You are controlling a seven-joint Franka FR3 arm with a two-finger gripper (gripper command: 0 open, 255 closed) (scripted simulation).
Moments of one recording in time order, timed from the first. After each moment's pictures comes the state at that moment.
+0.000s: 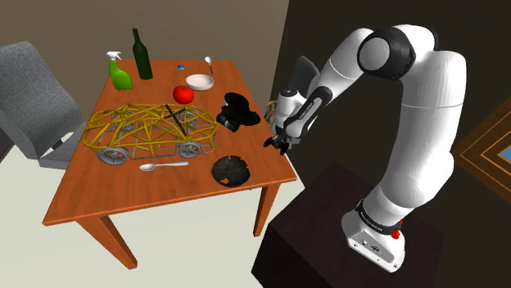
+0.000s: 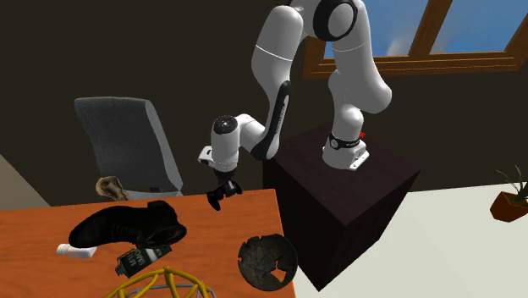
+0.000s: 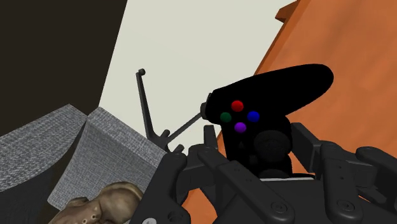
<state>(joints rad) -0.15 0.46 -0.09 -2.32 -0.49 2.81 0.26</state>
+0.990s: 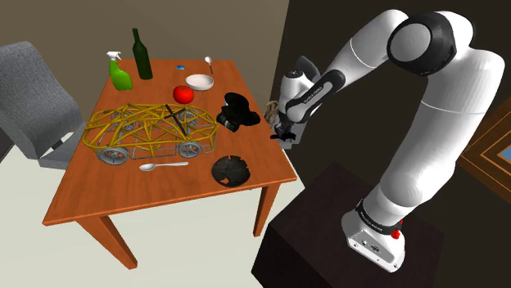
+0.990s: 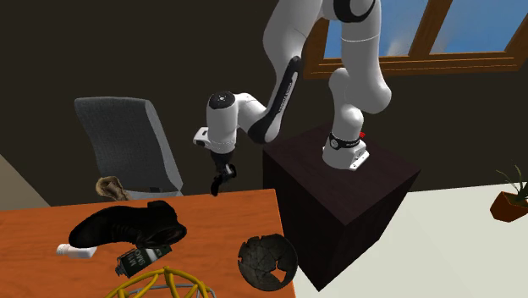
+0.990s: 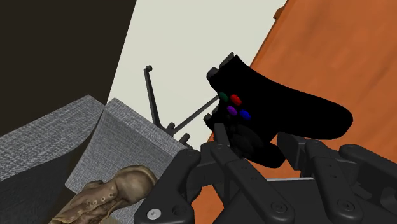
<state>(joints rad) -0.19 0.26 -0.03 -2.35 -0.40 2.65 0.16</state>
